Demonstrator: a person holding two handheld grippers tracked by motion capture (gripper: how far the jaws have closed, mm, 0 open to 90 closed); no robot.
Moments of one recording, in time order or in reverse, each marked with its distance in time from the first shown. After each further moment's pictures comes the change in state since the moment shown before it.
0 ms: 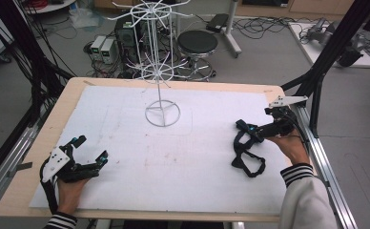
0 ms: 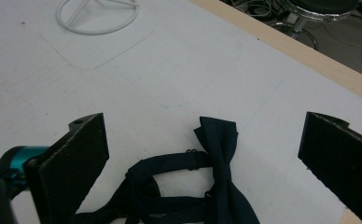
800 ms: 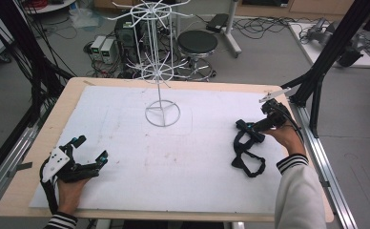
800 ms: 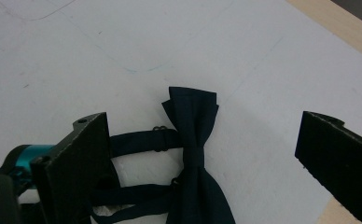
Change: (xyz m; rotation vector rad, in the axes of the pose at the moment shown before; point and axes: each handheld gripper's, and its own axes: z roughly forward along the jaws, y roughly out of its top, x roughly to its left) left arm 0.000 0.000 0.000 -0.002 0.000 -0.002; right arm -0.027 0.006 0.039 0.221 -0.012 -0.026
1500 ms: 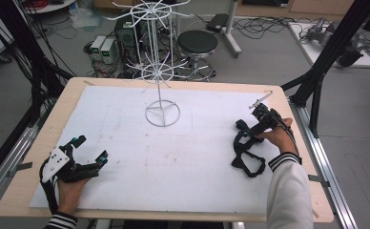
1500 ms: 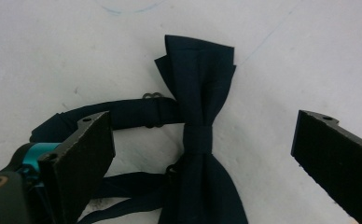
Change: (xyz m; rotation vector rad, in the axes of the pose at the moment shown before) left arm 0.000 0.000 0.000 -0.004 -0.001 -0.004; right arm -0.002 -0.005 0.042 0.211 0.024 -0.018
